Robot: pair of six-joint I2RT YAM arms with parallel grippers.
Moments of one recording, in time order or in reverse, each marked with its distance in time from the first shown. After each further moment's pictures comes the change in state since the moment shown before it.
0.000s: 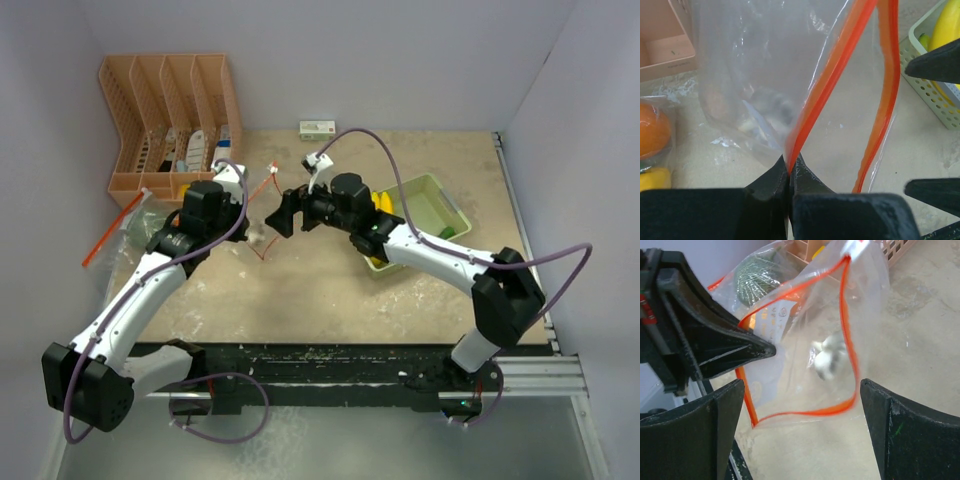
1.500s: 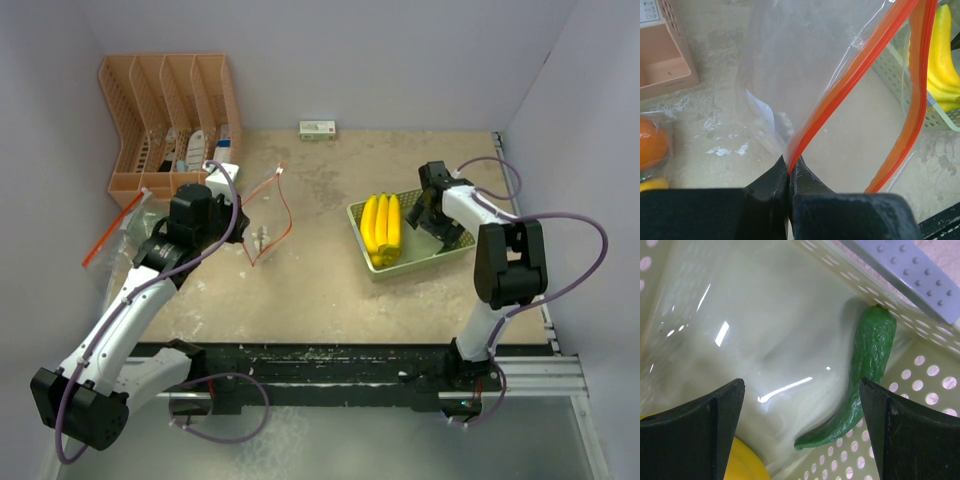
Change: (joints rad) left arm 0.000 -0.104 0.000 -0.001 0.060 0.009; right arm -0.668 0.170 0.055 -0.929 0.558 0.383
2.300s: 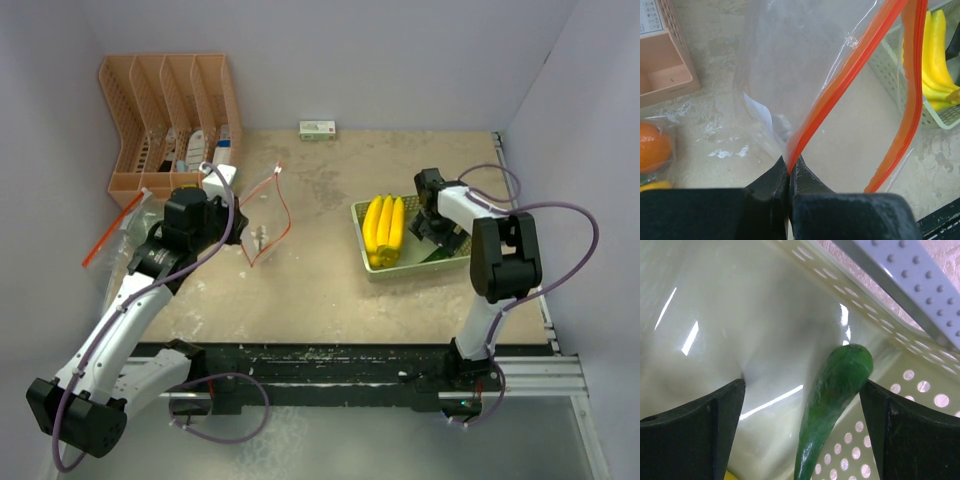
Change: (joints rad) left arm 0.000 -0.043 -0.002 -0.007 0.015 0.015; right arm 0.012 0.056 -0.002 -0.092 0.114 0.066
